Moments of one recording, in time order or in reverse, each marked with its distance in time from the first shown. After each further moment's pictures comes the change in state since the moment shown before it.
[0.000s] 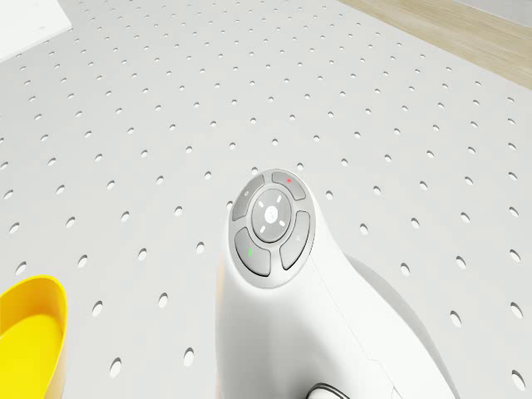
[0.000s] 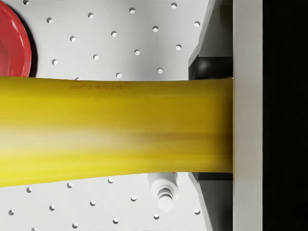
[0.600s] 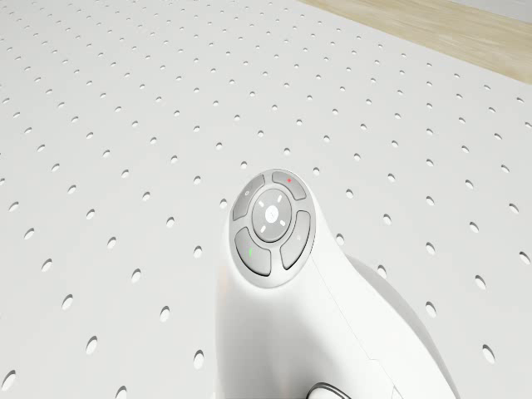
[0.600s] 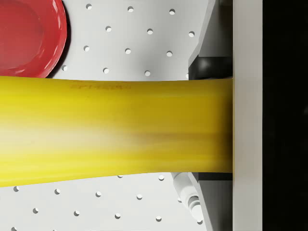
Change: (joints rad) arm -0.003 -0.012 0.001 0.001 0.007 0.012 -0.359
